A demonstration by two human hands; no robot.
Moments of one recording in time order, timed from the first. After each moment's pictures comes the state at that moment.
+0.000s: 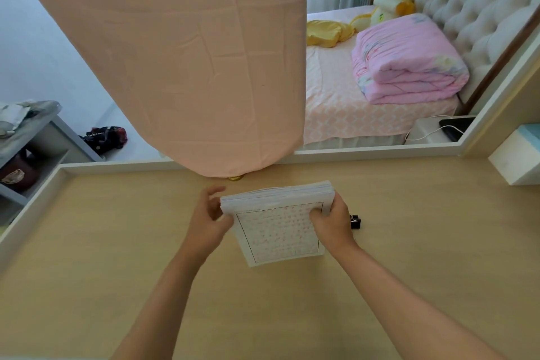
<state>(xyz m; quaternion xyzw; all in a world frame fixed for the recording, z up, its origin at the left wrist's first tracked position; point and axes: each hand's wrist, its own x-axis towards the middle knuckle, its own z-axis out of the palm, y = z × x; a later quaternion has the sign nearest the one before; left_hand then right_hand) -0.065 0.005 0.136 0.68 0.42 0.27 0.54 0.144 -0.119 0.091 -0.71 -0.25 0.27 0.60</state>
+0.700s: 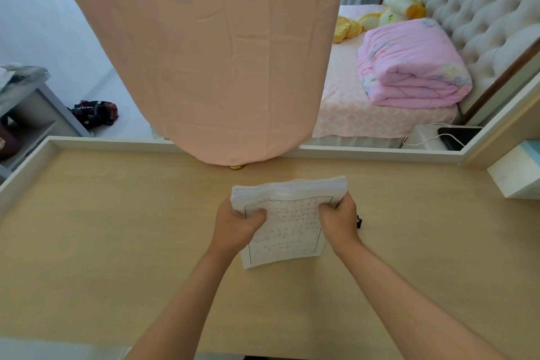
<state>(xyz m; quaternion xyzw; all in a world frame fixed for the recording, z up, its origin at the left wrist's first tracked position) -0.043 -0.009 0.101 0.67 0.38 0.34 0.54 0.137 -0.104 0.095 -0.74 -0.18 0.27 0.60</state>
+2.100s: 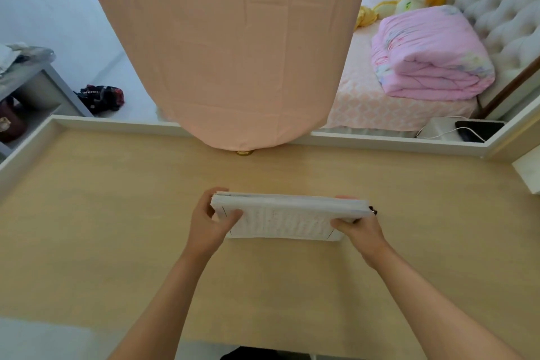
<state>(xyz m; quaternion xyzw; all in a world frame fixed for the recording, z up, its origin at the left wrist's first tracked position) -0.105 0.016 0.038 0.62 0.45 0.35 0.54 0.168 -0.141 0.019 -0.72 -0.27 0.36 0.52</state>
